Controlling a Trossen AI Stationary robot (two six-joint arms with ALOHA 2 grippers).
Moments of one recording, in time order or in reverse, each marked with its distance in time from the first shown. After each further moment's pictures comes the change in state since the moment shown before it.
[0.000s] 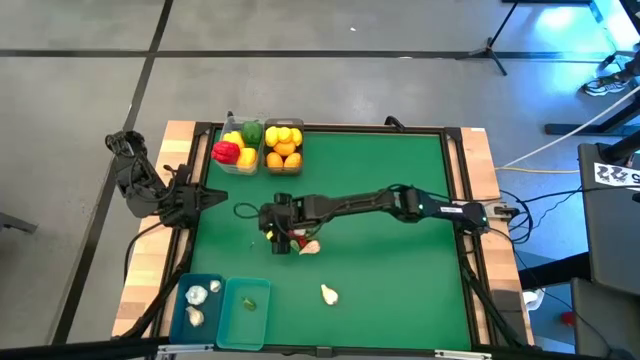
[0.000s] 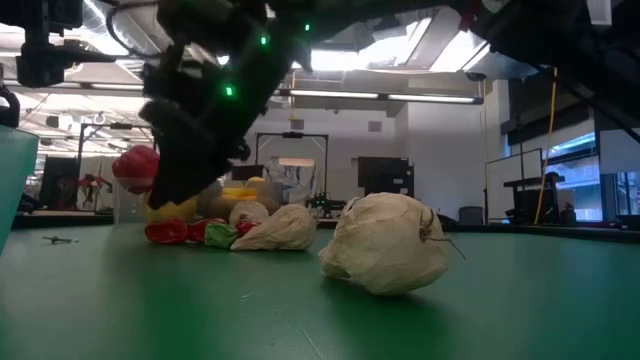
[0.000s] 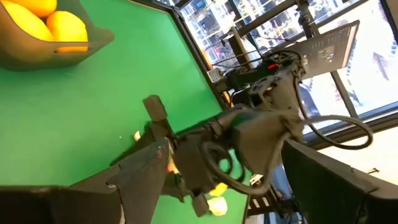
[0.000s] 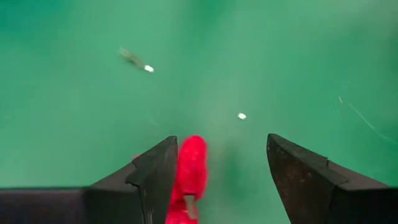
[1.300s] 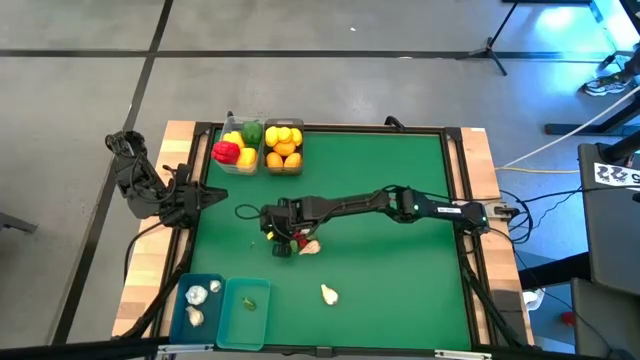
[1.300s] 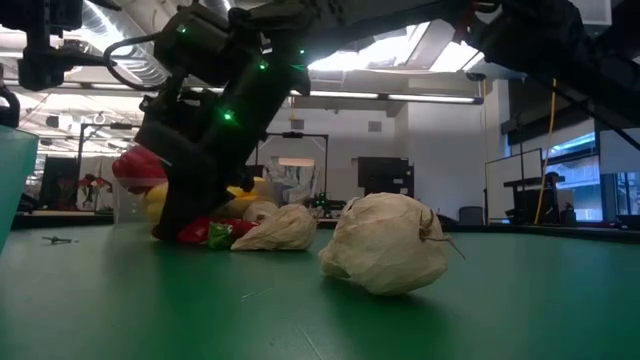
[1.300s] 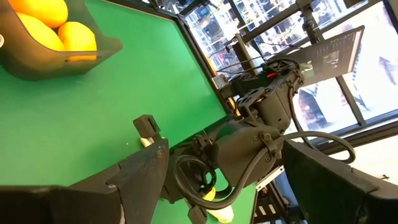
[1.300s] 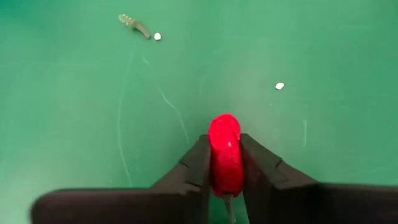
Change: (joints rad) left arm 0.000 0.000 -0.001 -0.029 -0.030 -0.014; right arm -0.005 0.058 0.003 -0.022 -0.114 0.104
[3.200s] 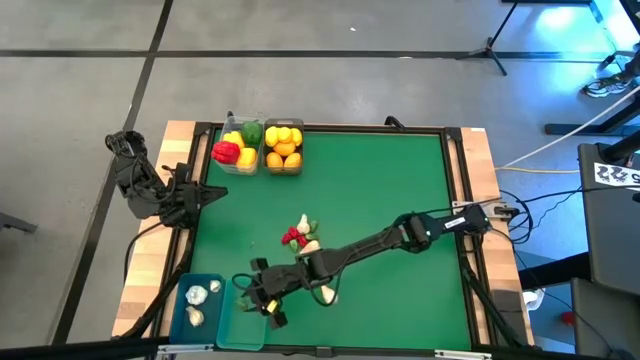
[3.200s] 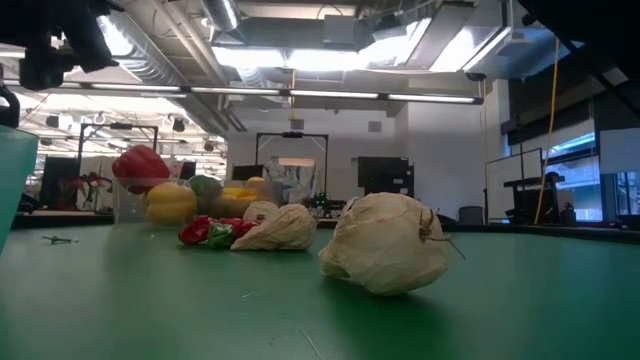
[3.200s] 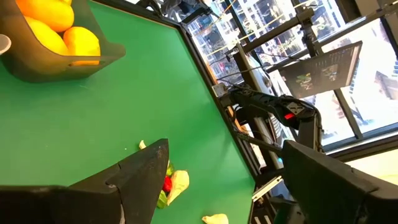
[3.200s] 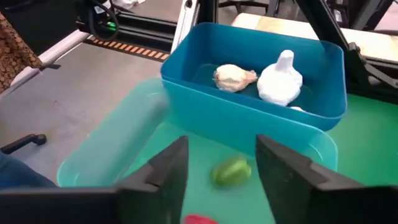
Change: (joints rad) left arm 0.000 0.000 0.000 0.000 -0.037 -0.038; right arm 0.285 -0.025 0.013 0.523 -0.082 -0.101
